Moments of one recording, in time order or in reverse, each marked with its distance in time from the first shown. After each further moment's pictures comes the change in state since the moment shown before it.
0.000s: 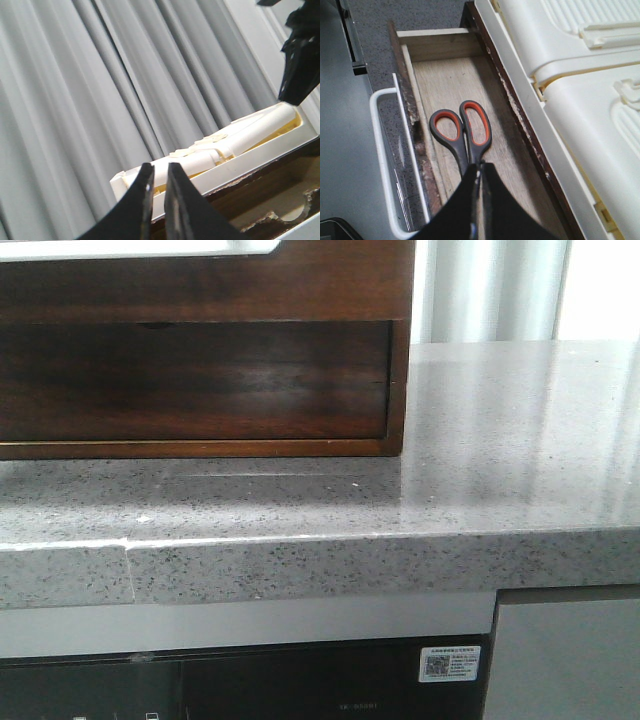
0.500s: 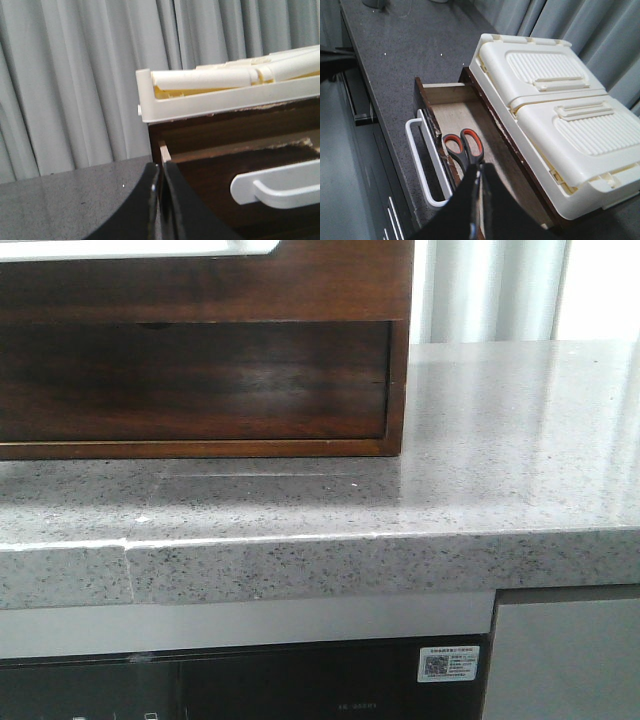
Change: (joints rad) left arm 0.000 -0.004 0.032 -0.209 0.317 -0.010; right arm 0.000 -0.418 0.184 0.001 -0.045 0.039
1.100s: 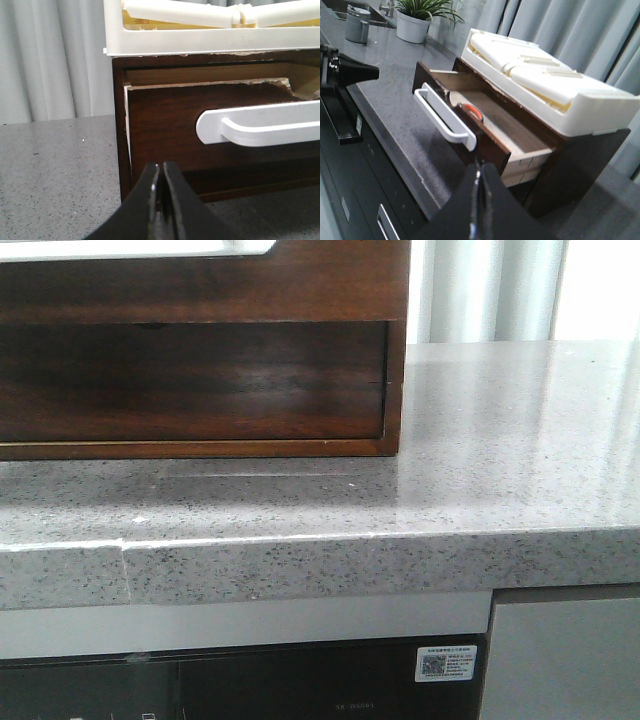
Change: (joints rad) left arm 0.000 0.000 0.152 -0.151 -0.075 0.000; right arm 0.000 -0.805 0.911 -0.004 -0.362 0.014
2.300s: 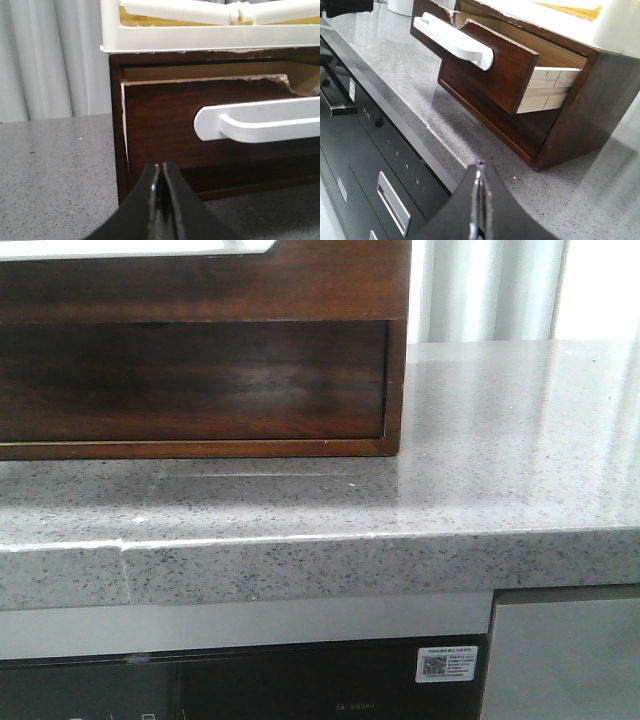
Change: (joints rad) left arm 0.000 0.000 0.015 -0.004 -0.015 0.000; right arm 0.000 -0.284 0.461 0.002 -0.172 0.000
